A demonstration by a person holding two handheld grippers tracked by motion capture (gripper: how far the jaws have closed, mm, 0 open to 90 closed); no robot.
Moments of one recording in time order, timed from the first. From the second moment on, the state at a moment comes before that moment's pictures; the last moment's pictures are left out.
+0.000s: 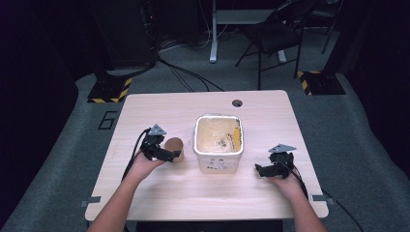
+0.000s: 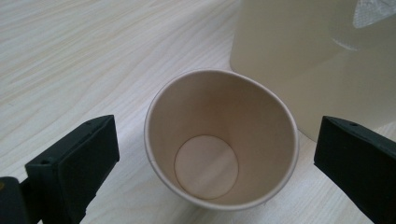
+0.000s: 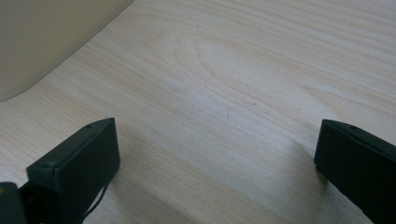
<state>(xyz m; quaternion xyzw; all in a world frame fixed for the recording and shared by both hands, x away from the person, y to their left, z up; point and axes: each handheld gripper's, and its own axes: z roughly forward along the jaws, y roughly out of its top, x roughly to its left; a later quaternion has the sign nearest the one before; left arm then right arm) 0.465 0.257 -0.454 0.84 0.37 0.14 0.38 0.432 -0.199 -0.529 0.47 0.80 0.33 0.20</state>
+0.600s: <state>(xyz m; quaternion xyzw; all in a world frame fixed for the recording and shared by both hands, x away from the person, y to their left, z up) 0.476 0.245 -0.463 0.85 0.37 0.13 0.36 0.432 -0.199 -0.529 0.47 0.80 0.33 0.19</state>
